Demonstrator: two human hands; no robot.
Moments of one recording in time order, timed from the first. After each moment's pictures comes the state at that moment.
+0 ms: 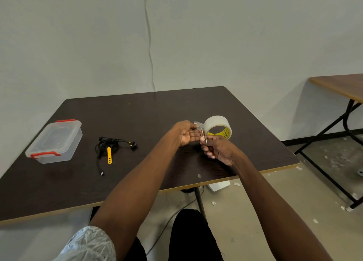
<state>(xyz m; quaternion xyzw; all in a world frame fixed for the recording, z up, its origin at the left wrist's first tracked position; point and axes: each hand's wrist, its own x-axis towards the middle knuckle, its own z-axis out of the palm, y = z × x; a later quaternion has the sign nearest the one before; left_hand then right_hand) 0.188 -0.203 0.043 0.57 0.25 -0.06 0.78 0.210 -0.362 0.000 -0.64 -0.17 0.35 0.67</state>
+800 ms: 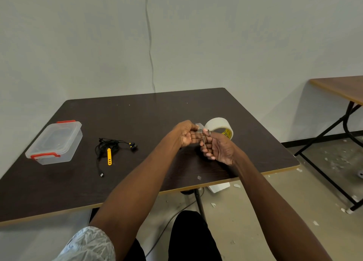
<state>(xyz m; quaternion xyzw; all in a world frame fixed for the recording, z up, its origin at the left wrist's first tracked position) 0.185 -0.205 0.048 0.57 0.25 -0.08 0.78 0.211 -0.360 0.013 -0.62 -0.15 0.40 0.66</state>
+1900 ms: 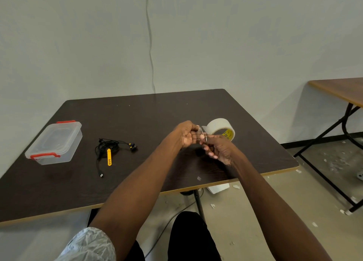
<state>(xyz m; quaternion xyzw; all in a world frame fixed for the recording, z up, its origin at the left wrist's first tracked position) 0.180 -0.210 0.052 0.56 0.24 -0.07 0.79 0.204 -0.360 0.016 -0.65 -0.14 0.32 0.68</state>
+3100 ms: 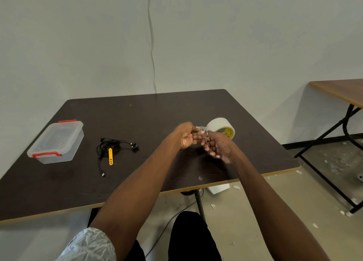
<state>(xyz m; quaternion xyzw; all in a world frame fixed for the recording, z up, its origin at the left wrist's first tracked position) 0.178 -0.204 0.047 0.56 0.21 -0.07 0.80 0.203 -0.354 0.025 -0.71 -0.12 0.29 0.63</state>
